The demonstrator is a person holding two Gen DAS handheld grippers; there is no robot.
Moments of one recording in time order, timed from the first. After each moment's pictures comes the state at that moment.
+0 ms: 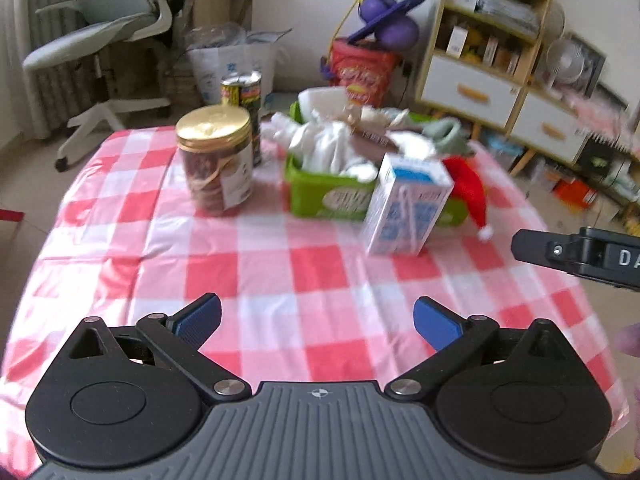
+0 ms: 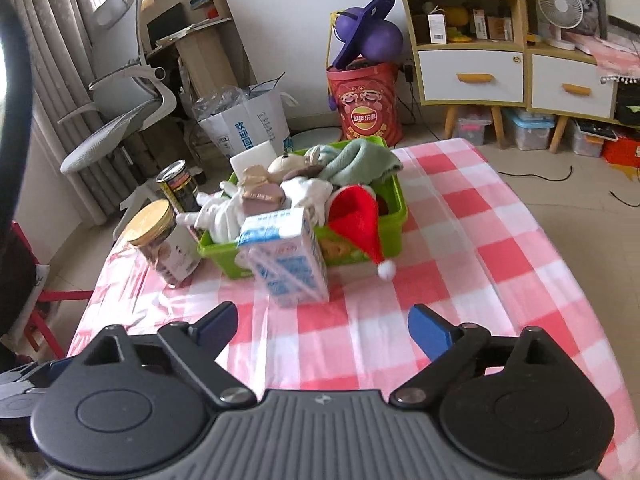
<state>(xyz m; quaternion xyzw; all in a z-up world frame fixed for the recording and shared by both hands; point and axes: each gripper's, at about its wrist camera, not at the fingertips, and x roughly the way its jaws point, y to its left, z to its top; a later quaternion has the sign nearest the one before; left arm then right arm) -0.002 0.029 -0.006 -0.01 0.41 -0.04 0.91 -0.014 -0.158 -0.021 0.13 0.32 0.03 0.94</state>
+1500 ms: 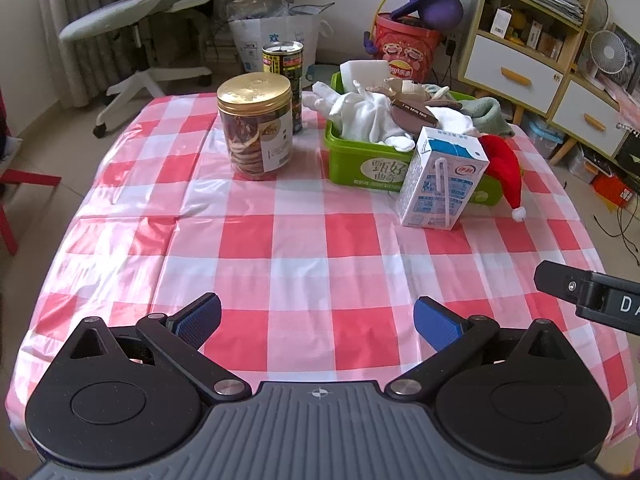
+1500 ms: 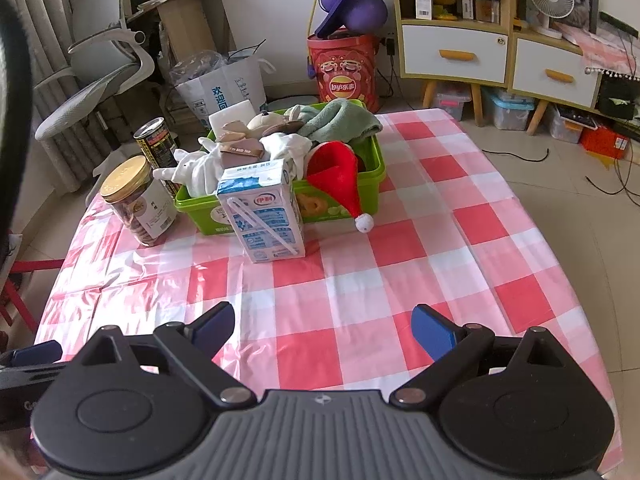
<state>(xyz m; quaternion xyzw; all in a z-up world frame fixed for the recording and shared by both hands) -0.011 0.028 -0.004 -0.02 0.45 0.02 0.89 -0.022 -0.149 -0.031 0.09 0.37 0.00 0.92</state>
